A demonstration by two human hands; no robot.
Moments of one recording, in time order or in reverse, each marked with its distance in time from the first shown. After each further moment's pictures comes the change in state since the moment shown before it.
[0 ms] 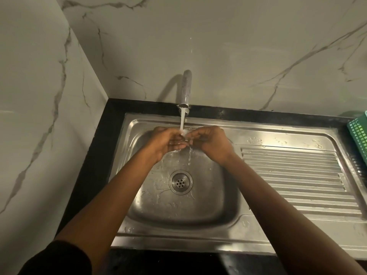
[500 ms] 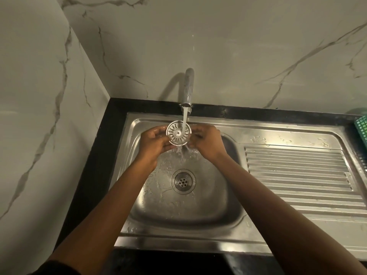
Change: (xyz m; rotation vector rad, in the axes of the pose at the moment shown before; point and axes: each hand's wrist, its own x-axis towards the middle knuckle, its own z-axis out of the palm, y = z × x) left_hand -0.014 -0.015 -0.026 0.017 0.201 0.222; right_hand 0.012 -0.002 0.027 0.018 0.074 0.140
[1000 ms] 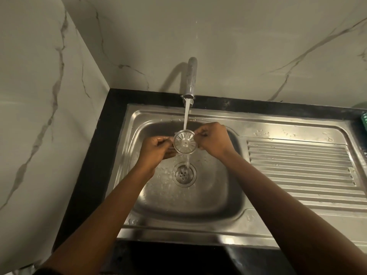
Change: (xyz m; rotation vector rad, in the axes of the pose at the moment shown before) left_hand -0.027 -0.026 -0.013 0.130 -0.047 -0.025; right_hand -0.007 0.013 -0.009 -0.239 -0.034 0.032
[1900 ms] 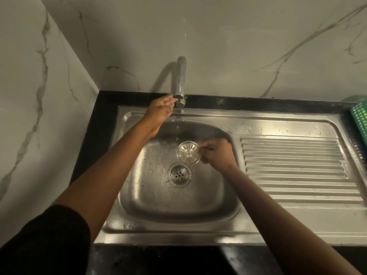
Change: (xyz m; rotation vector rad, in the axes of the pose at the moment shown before) left_hand 0.100 0.067 0.037 0.087 -0.176 0.131; right_hand -0.033 0.047 -0.002 0.212 0.074 0.216
